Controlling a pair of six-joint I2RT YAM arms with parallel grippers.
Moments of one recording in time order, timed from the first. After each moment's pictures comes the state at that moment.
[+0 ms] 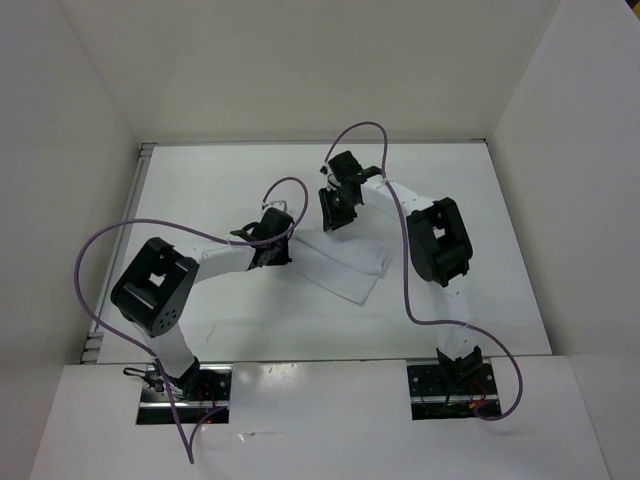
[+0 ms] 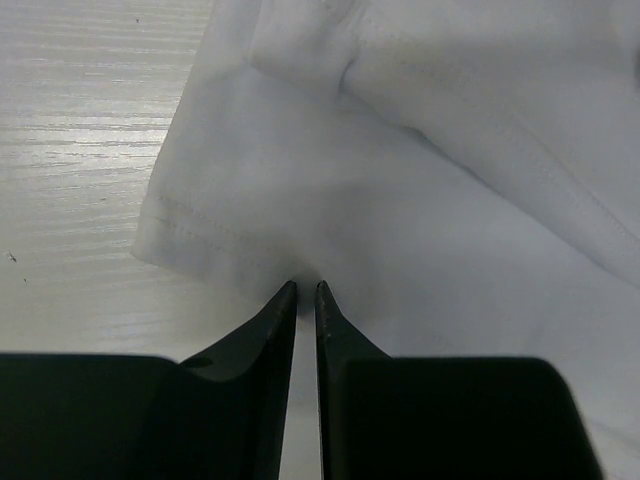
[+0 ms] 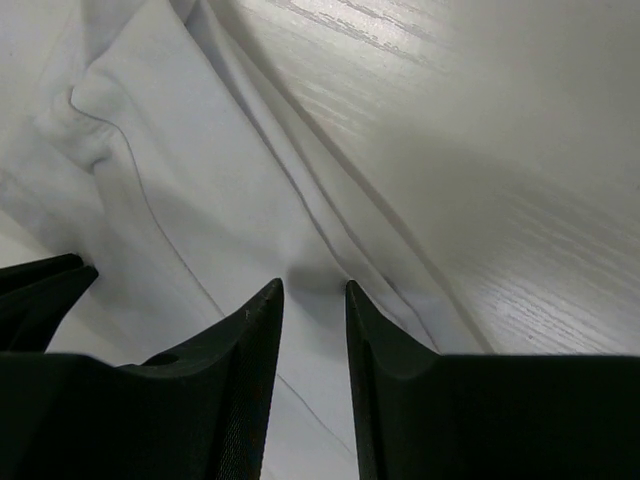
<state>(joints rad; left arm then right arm) -0.56 1.73 0.94 -0.15 -0.20 -0.56 0.49 2.17 1.73 -0.64 -0.21 0.22</state>
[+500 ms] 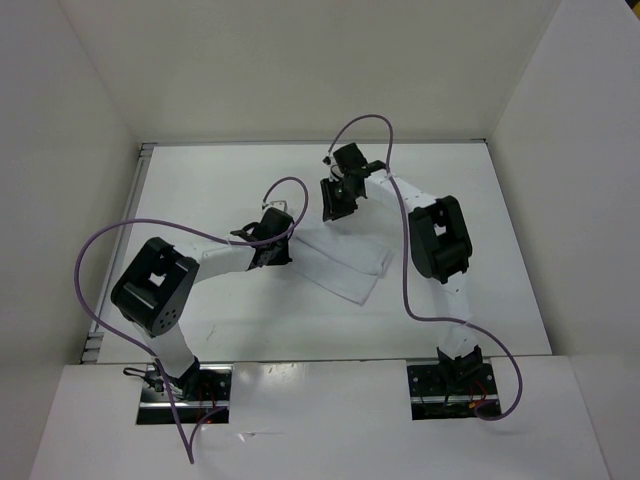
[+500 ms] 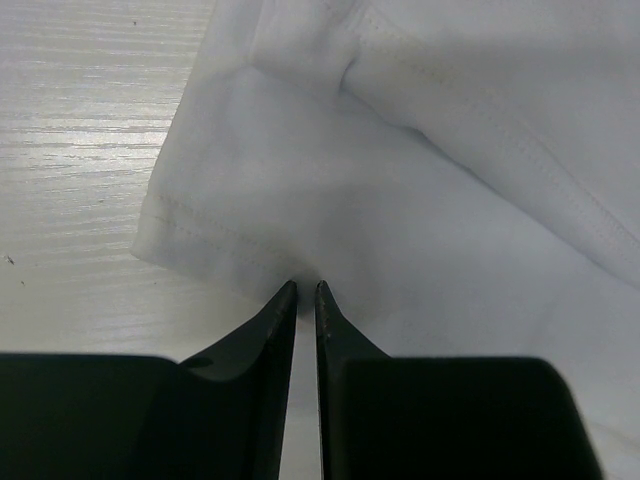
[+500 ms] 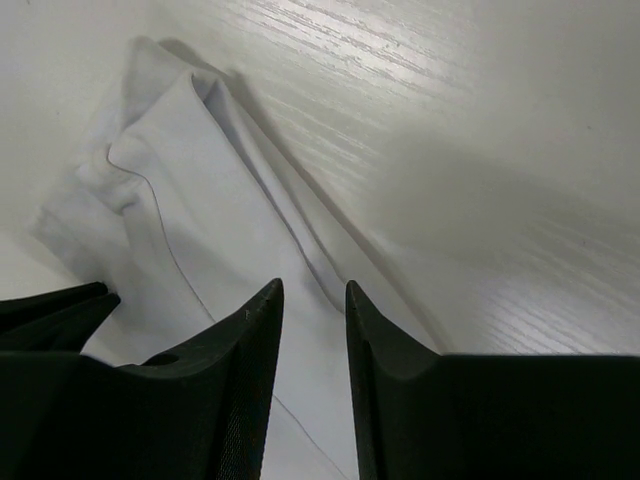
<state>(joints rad) -0.56 1.73 0.94 -0.14 -0.20 -0.56 0.45 2.21 1.79 -0.61 -0.26 0.22</state>
